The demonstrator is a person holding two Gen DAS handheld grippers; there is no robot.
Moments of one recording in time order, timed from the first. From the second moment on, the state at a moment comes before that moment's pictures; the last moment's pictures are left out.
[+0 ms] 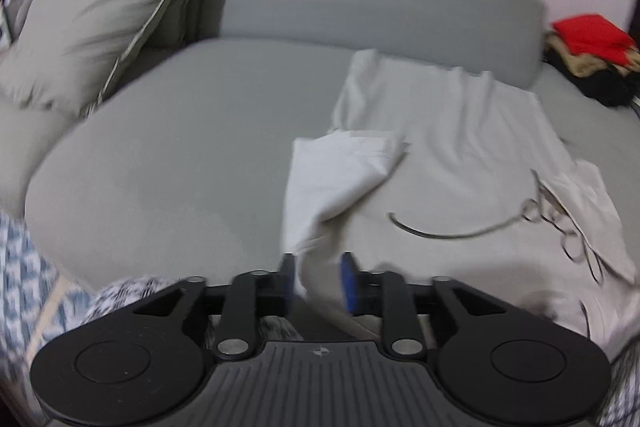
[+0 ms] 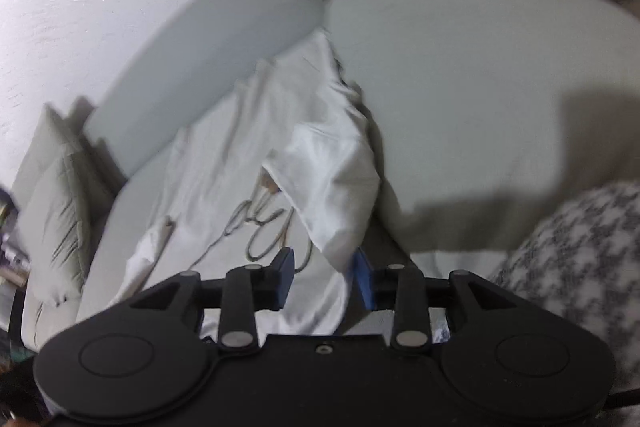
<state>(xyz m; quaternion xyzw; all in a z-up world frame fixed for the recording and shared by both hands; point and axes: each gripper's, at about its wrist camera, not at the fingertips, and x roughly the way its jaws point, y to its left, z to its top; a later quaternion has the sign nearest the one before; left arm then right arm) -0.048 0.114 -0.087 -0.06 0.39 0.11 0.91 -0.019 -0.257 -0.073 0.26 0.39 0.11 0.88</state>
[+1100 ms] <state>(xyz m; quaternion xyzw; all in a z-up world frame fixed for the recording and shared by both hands) 0.027 0.043 -0.138 -0.01 0.42 -0.01 0.91 0.083 -0.170 -0.087 0.05 0.37 0.17 0.91</state>
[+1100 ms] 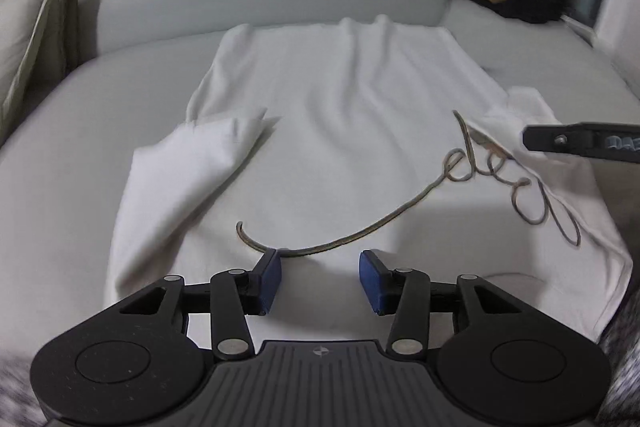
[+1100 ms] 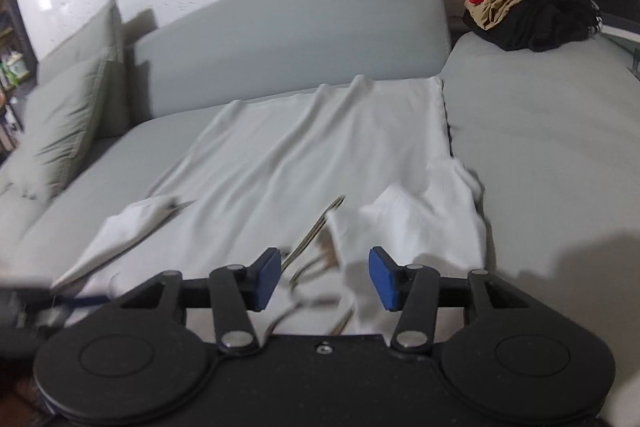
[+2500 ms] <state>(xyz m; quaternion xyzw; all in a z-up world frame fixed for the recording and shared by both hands) -0.033 0.116 -0.090 -0.03 0.33 0.11 0.94 0.061 -0.186 -0.128 0.23 0.44 0.28 0.82</state>
